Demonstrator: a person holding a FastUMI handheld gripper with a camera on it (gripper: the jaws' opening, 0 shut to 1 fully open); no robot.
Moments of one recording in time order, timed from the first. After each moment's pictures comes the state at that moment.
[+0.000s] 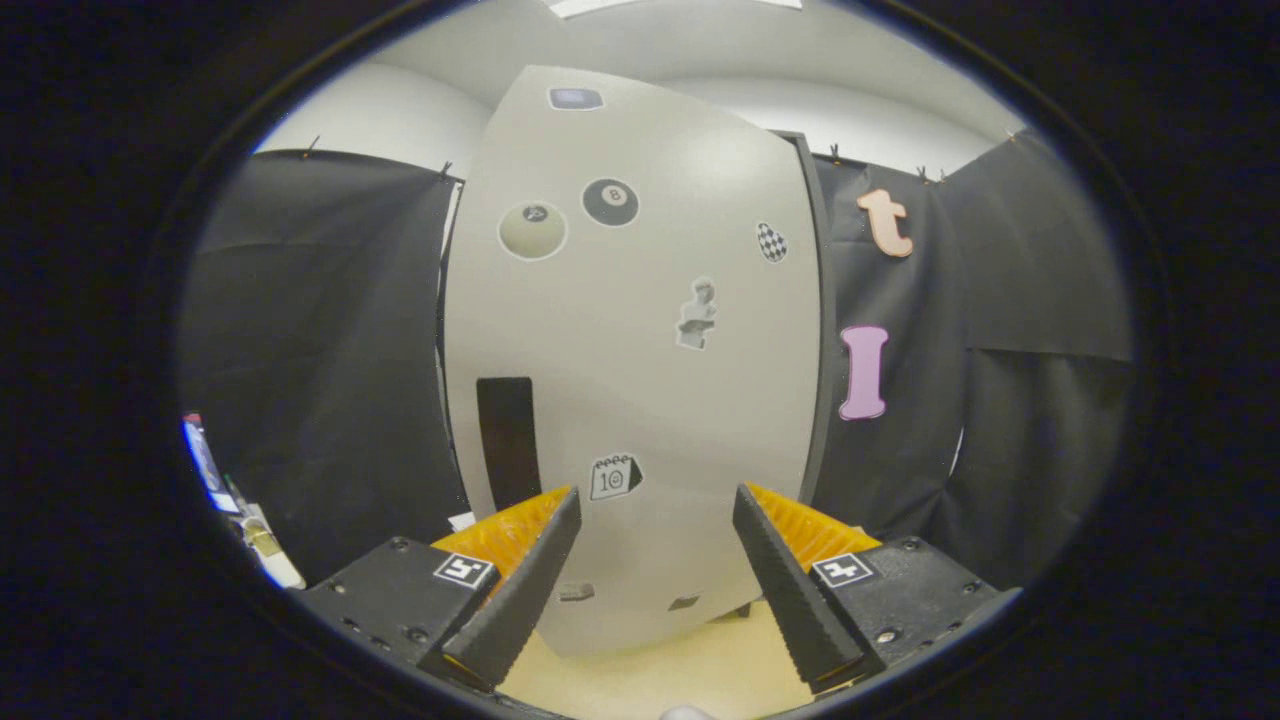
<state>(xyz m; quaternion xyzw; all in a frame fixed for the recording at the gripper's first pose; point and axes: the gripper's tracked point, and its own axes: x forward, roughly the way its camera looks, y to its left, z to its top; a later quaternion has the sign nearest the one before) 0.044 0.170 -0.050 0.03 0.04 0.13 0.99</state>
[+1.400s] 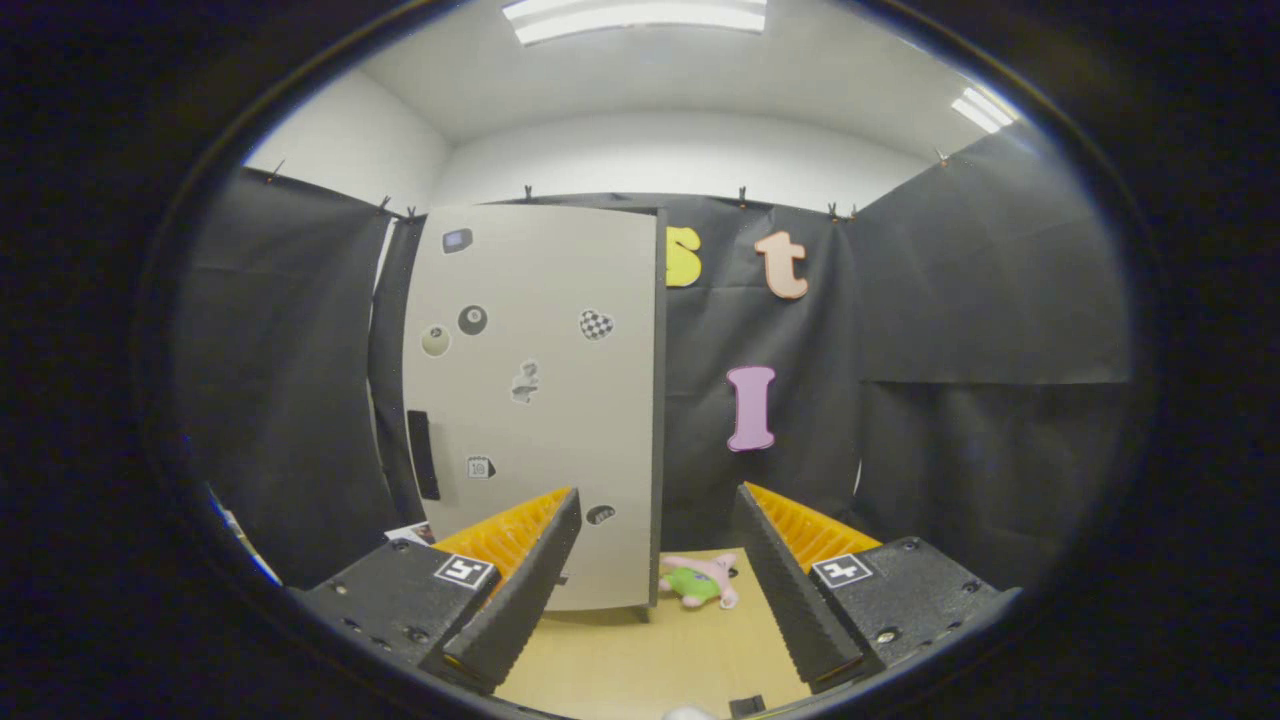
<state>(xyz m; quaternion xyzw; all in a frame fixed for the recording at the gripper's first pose) -0.034 -0.007 -0.001 0.03 0.00 0.03 1.00</state>
